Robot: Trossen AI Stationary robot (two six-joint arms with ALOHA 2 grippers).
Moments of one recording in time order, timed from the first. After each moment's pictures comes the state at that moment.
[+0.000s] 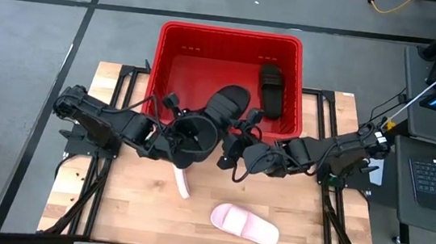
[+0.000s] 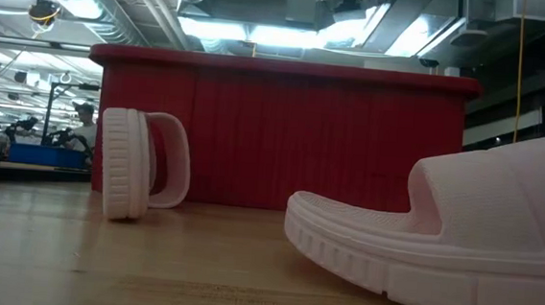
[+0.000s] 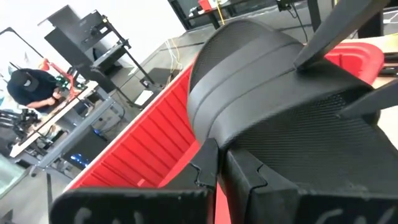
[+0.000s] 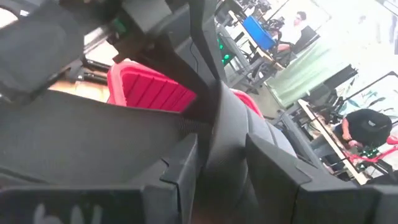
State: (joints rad) left arm -0.35 1.57 1.69 -0.89 -1.21 -0.25; right arm 0.34 1.68 1.70 -0.45 0.99 -0.32
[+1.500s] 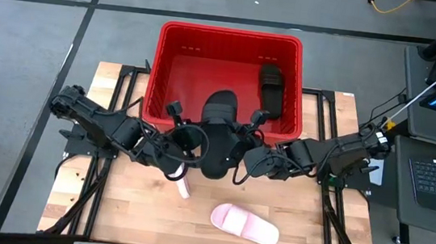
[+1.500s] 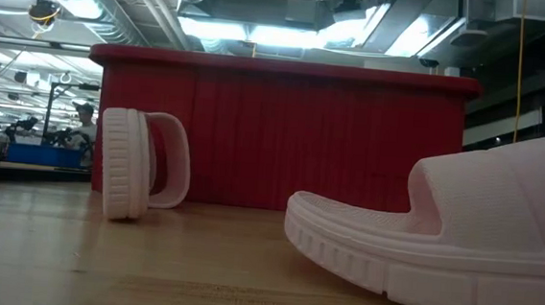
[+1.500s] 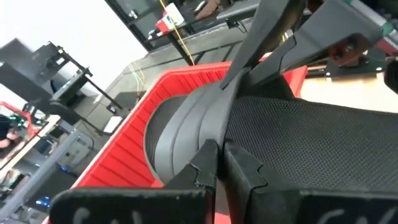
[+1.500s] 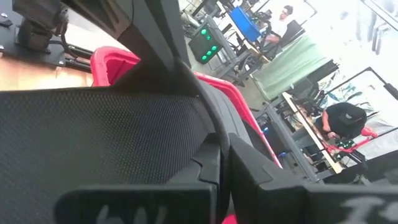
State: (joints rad) left arm -0.43 1.55 1.69 -0.77 -1.10 -0.05; right arm 0.34 1.68 1.70 -0.50 1.08 -0.32
